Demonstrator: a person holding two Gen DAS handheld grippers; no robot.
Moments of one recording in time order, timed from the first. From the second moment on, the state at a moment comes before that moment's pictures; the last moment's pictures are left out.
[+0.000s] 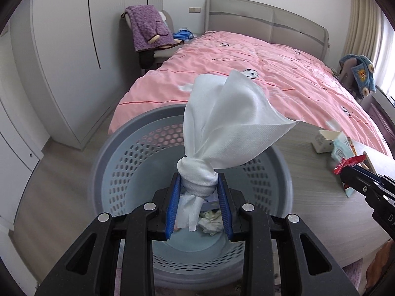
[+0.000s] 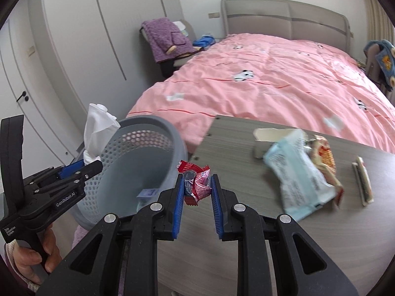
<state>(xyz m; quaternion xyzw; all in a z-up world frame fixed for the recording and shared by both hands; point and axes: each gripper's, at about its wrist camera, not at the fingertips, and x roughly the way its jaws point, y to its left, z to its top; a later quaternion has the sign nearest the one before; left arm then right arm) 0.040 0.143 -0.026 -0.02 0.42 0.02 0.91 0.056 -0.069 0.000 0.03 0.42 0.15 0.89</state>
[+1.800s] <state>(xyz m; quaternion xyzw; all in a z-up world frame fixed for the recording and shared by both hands) 0.045 0.193 -0.037 -0.03 0.44 0.06 0.90 0.084 -0.001 -0.013 0.00 0.44 0.21 0.87</state>
